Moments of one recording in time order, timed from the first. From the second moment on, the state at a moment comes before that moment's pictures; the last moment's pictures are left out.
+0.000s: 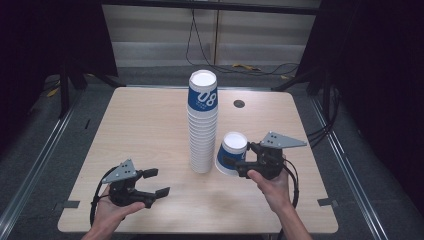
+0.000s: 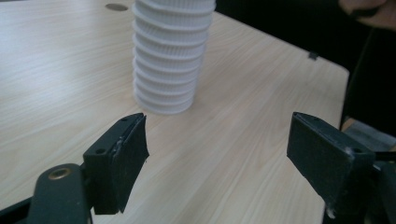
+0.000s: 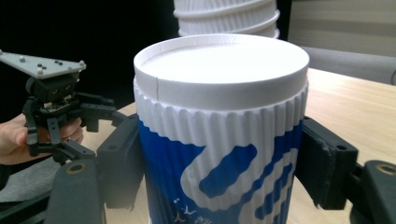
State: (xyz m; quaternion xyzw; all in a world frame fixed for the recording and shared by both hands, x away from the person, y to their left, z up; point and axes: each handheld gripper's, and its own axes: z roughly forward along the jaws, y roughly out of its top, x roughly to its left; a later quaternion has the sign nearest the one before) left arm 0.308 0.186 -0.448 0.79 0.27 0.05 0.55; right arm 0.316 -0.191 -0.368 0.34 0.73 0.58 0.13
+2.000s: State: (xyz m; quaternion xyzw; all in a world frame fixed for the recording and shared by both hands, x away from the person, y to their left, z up) left arm 0.302 0.151 -0.446 0.77 0.22 0.01 0.60; right arm 0.311 -0.089 -0.399 0.26 0.76 0.59 0.03
